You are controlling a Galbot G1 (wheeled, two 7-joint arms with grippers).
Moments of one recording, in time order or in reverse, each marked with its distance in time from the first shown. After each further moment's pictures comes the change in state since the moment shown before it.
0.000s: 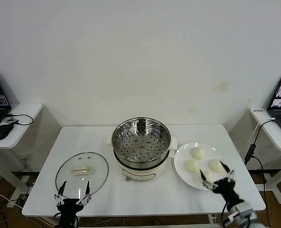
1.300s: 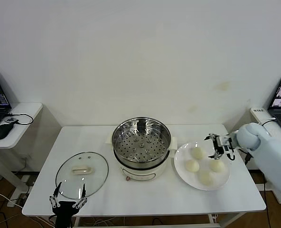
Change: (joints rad) left arm 0.020 -0.009 -0.039 0.001 0.103 -0.001 -0.009; right arm 1.227 -0.284 -1.150 -0.748 -0.152 0.009 -0.718
